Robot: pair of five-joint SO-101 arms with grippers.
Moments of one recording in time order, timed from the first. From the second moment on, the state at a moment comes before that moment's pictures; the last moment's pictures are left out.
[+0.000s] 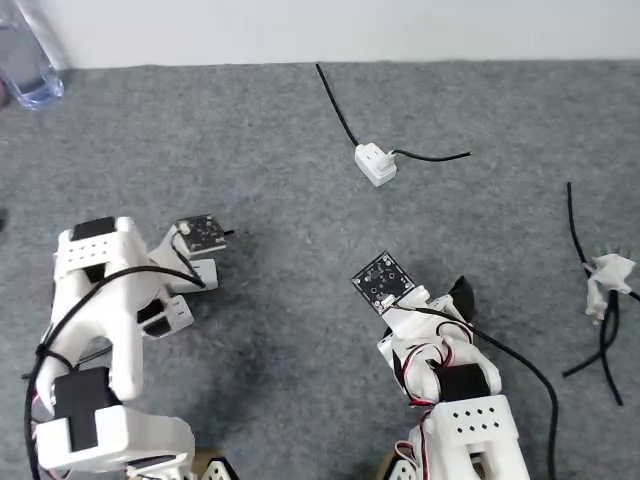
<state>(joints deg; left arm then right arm) -18.8 -0.7 32.9 79.1 -64.3 -11.3 -68.9 84.9 47.9 29.8</state>
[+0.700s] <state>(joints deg) -17.6 -1.8 38.8 71.0 -64.4 -11.3 -68.9 84.9 47.9 29.8</state>
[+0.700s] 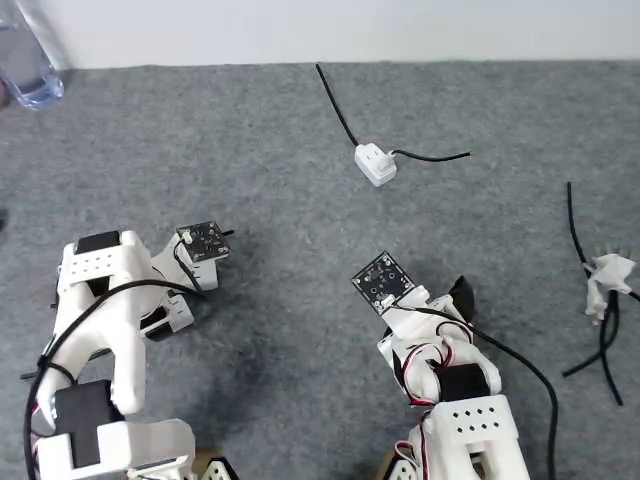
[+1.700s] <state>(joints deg) -15.6 17.2 19.6 88.6 -64.7 -11.3 -68.9 84.9 47.9 29.8</state>
